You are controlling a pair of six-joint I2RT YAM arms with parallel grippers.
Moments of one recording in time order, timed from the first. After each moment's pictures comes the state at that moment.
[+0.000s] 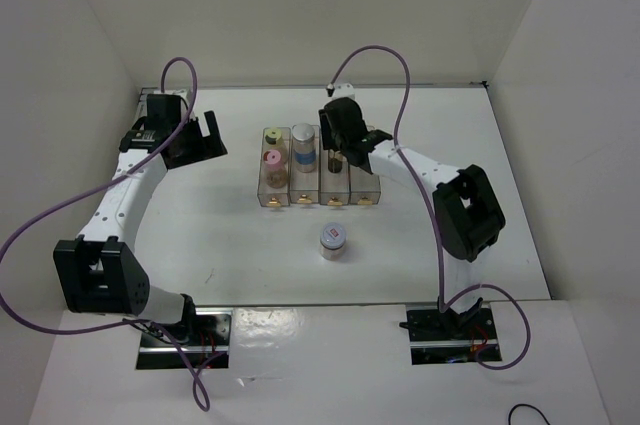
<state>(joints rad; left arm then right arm) 0.00 1.42 1.27 -0.67 0.09 -0.29 0.61 1.86 1.41 -0.12 0.36 0.23</state>
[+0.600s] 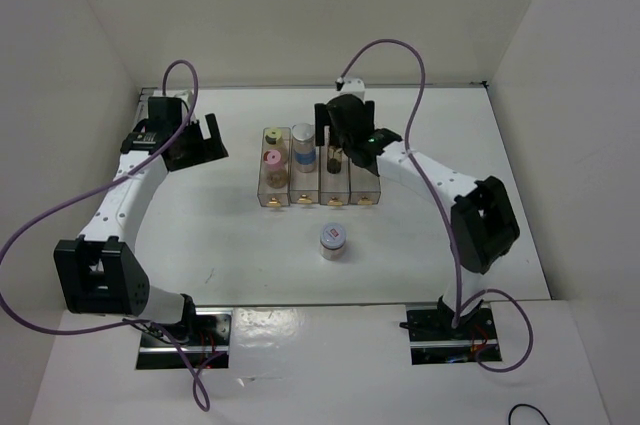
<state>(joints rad) 0.00 1.42 1.25 -0.67 0.09 -0.29 0.63 1.79 1.41 -0.17 0.44 0.30</state>
